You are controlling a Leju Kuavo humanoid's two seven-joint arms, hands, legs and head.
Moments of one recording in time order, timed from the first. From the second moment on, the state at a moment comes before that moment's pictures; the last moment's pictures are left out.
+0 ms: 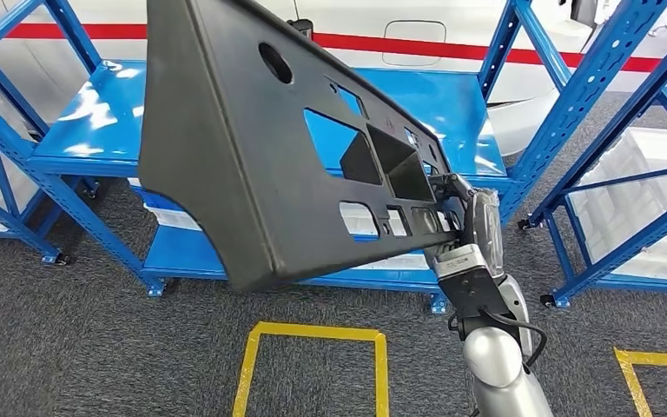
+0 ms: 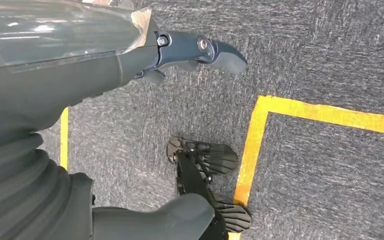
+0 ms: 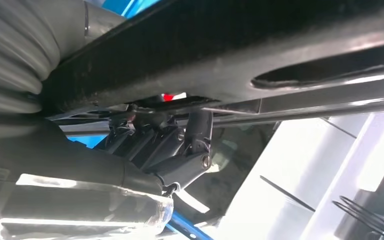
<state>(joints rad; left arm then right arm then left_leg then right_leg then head) -0.07 -0.13 0.77 -0.20 -0.53 -0.05 -0.31 -0.18 -0.01 0.26 -1.86 0.49 -0.20 -0.24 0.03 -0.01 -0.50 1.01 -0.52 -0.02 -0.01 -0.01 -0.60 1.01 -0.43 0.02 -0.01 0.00</state>
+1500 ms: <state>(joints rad) -0.08 -0.14 0.80 -0.20 -0.53 -0.04 -0.28 -0.15 0.04 0.20 -1.84 0.52 -0.13 -0.26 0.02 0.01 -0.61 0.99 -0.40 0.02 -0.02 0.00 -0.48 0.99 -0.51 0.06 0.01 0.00</state>
